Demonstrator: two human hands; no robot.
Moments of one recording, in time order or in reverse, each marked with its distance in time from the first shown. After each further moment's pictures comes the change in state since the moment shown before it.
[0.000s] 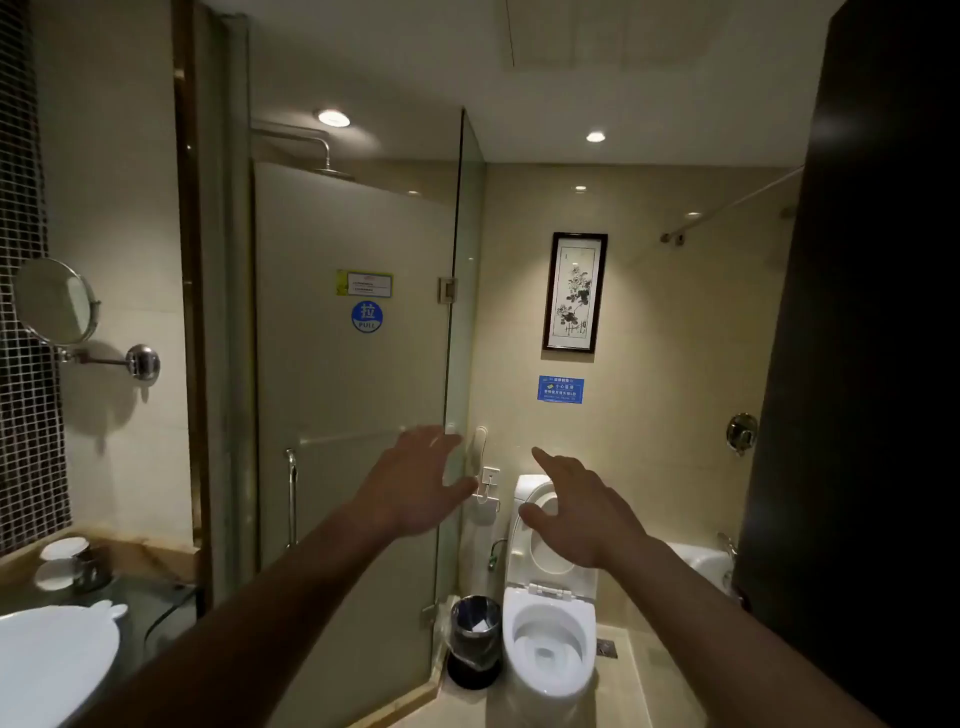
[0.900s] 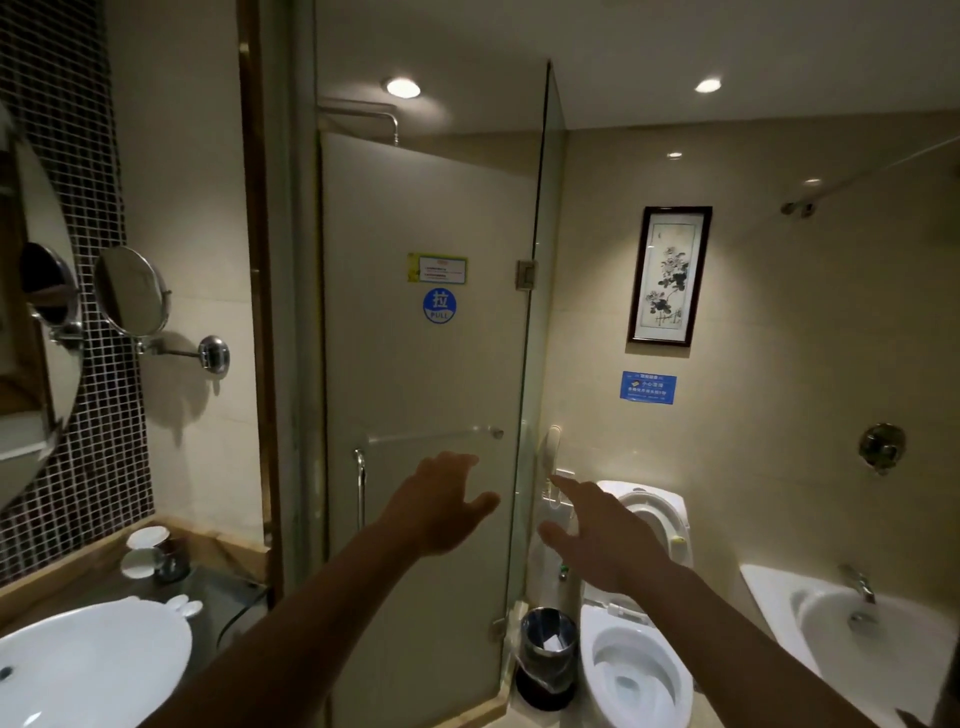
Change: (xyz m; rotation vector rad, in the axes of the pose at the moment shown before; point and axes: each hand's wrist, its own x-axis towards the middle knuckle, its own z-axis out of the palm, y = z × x) left_hand 0.053 -0.142 0.047 -0.053 -0.124 -0.255; right_hand 0.138 -0.042 0.109 0.110 -0.098 -0.048
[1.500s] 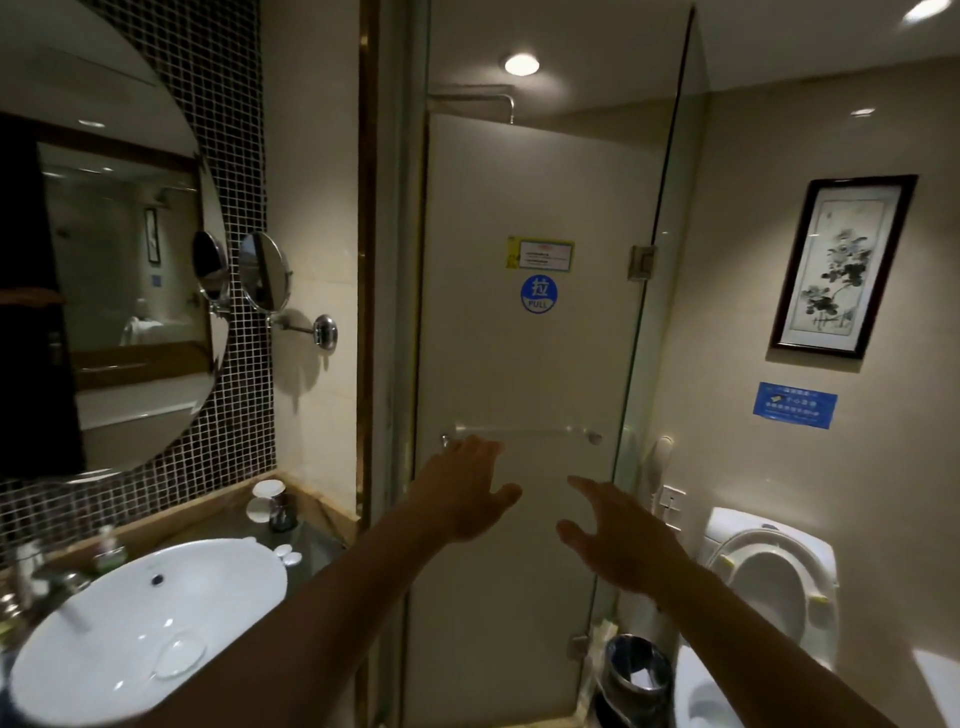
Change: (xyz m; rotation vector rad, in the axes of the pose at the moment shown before) left_hand 0.029 -0.039 0.001 0.207 0.075 -0.159; right_hand 0.095 -0.009 0.050 -0.009 -0.146 -0.204
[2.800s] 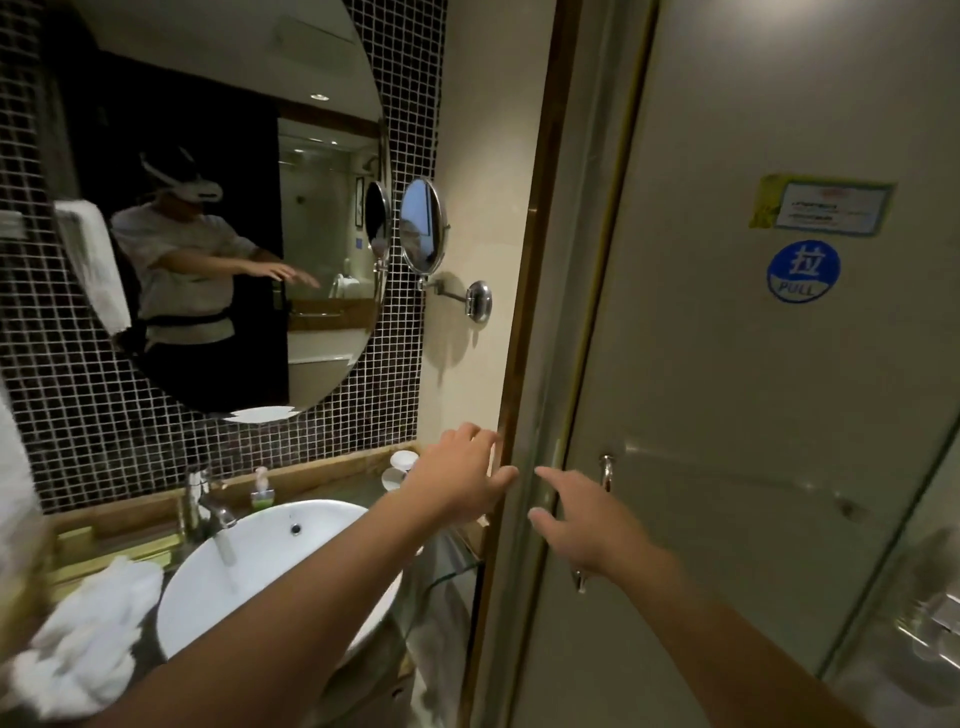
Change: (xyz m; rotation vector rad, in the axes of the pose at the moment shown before) left_hand 0.095 -0.248 0.041 0.044 0.078 -0.440; right_hand 0.261 -0.143 0.152 0.142 -0.202 -0.402
